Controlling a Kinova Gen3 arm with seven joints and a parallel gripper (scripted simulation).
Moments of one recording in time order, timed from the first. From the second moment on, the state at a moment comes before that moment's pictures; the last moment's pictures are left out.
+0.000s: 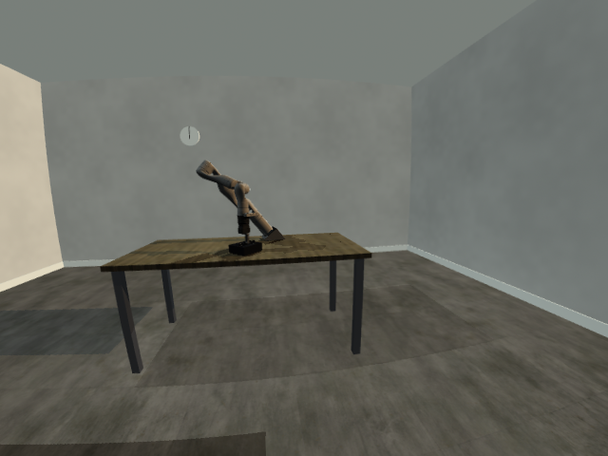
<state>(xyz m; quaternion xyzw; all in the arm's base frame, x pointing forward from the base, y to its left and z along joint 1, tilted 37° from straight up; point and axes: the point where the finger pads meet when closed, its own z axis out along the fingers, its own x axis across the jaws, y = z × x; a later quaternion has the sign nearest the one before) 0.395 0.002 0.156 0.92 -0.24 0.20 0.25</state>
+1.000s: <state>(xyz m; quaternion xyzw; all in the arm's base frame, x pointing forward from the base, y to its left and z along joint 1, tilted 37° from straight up) 0.385 0.024 0.188 0.92 -0.24 0.20 0.25</state>
